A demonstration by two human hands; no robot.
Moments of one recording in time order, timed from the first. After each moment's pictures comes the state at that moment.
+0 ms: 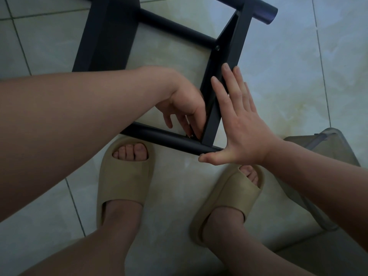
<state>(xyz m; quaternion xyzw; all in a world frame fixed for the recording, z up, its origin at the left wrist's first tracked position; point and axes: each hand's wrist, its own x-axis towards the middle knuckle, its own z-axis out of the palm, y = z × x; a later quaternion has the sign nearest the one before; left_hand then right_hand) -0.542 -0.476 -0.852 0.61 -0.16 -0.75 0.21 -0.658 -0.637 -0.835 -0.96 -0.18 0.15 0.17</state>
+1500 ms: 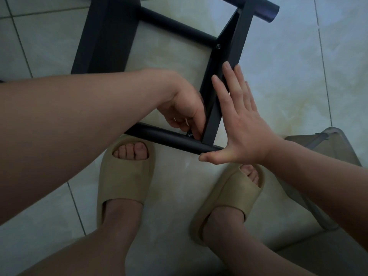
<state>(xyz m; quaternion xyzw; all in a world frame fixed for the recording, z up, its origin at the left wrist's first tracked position) -0.546 -0.479 -0.863 0.61 -0.14 -0.74 0.23 -0.658 -0.637 -0.835 -0.96 -0.18 0.16 0.17</state>
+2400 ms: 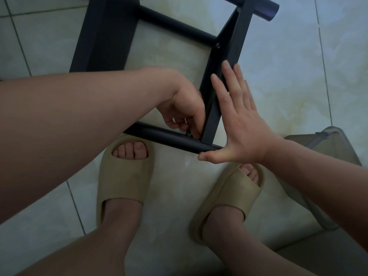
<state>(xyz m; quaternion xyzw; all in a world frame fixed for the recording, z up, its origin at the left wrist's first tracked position) -0.544 -0.480 -0.861 0.59 -0.13 -0.77 0.21 -0.658 -0.637 -0.835 -0.96 -0.18 0.16 0.17</state>
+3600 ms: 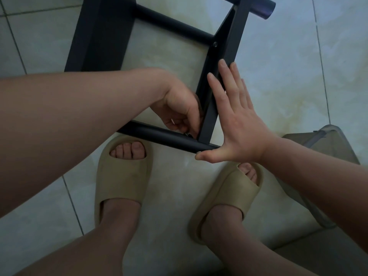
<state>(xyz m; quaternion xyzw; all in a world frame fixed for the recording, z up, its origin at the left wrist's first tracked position) -0.547 -0.475 -0.866 0.56 -0.13 -0.77 0.27 -0.658 -0.637 -0.836 -0.95 -0.18 0.16 0.18</state>
